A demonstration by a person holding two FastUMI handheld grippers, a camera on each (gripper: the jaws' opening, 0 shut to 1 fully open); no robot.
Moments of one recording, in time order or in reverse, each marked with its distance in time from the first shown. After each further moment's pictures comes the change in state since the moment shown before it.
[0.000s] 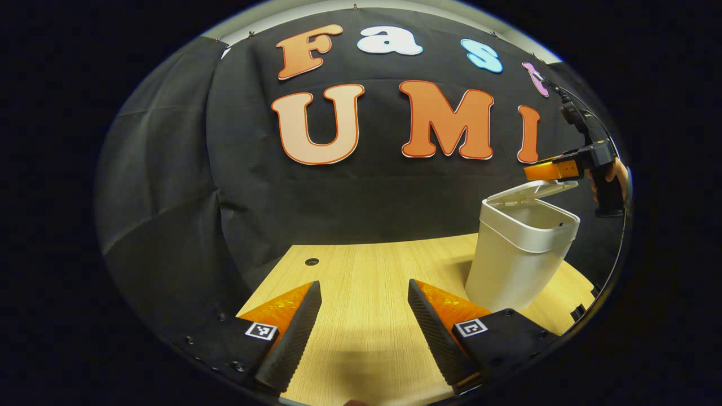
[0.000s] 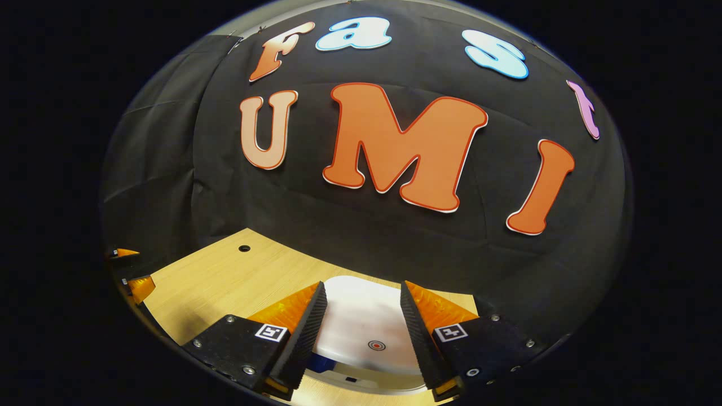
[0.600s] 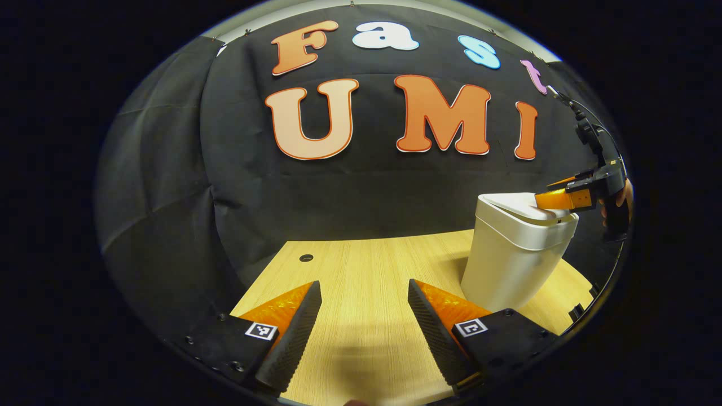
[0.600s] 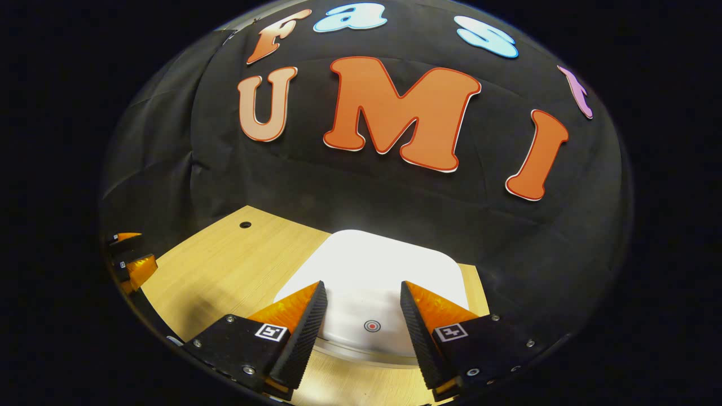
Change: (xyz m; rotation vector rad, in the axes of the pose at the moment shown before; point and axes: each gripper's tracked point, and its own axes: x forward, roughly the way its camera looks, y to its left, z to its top) left arm 0.004 -0.008 -0.006 0.009 0.033 -0.029; right arm -0.020 0.012 -0.063 0.022 0.127 -0.014
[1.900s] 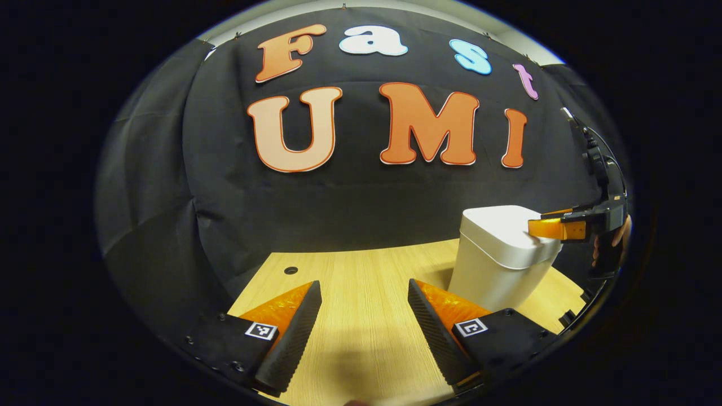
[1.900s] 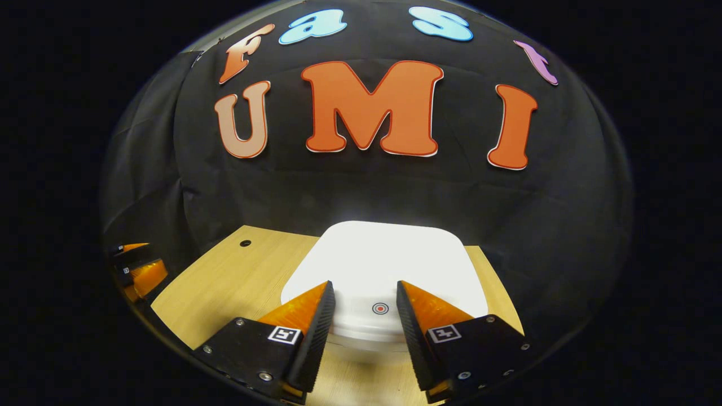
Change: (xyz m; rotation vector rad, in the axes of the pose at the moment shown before) left arm 0.011 -0.023 0.040 -0.004 -0.054 -0.061; right arm -0.003 -0.003 -0.015 0.176 -0.044 -0.041
